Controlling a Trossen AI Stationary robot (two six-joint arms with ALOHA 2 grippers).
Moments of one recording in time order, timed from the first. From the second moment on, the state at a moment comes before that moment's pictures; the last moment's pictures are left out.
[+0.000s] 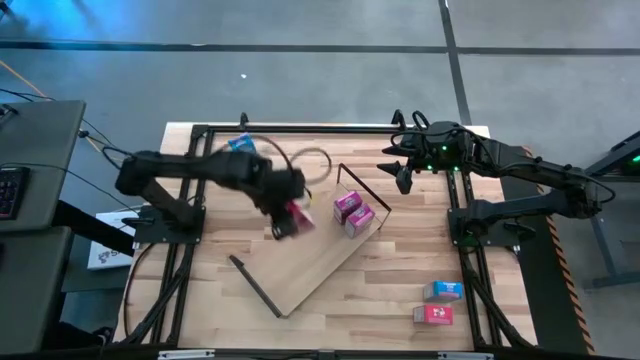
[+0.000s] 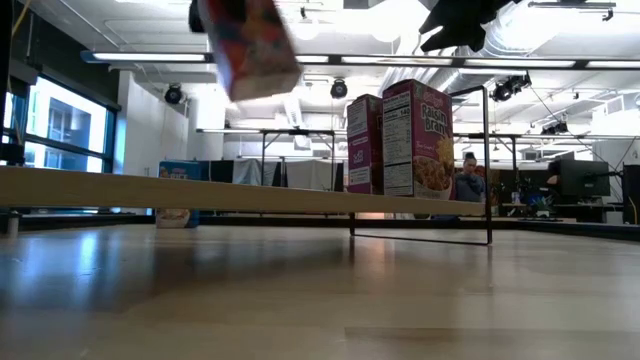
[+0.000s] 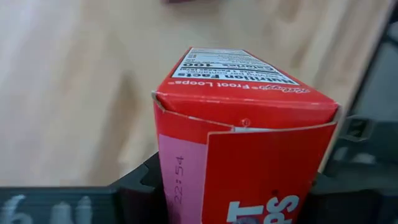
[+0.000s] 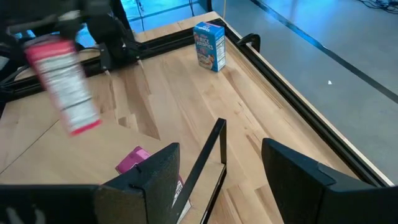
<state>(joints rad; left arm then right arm) -0.06 1.60 1.64 -1.24 0.08 -0.52 -0.28 0.99 1.06 -0.56 0.02 0.13</state>
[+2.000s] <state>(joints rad) -0.21 2.11 1.95 -1.15 -0.07 -0.91 -0.28 0.99 1.06 -0.59 0.06 0.24</state>
